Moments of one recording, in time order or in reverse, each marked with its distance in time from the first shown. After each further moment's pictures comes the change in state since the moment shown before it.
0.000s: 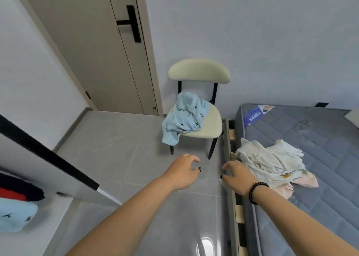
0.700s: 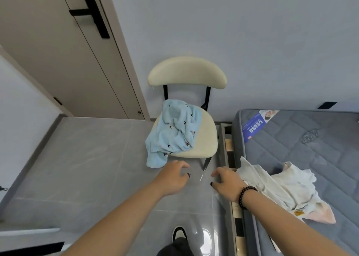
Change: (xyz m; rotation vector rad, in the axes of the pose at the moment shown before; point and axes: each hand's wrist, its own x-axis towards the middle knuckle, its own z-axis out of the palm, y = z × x) left_hand 0.246 -0.037 -0.045 -0.027 -0.121 -0.082; right_hand 0.233 0.017 -0.051 0.014 -0.131 0.026
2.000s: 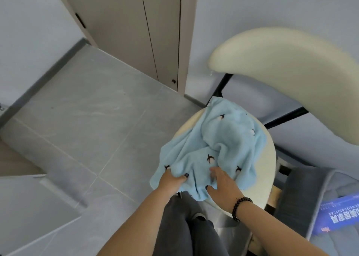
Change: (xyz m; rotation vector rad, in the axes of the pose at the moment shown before) left_hand 0.296 -0.211 -0.008 -0.935 0.280 -0.801; right_hand 0.397 -0.051 0.054 -0.094 -0.350 -0.095
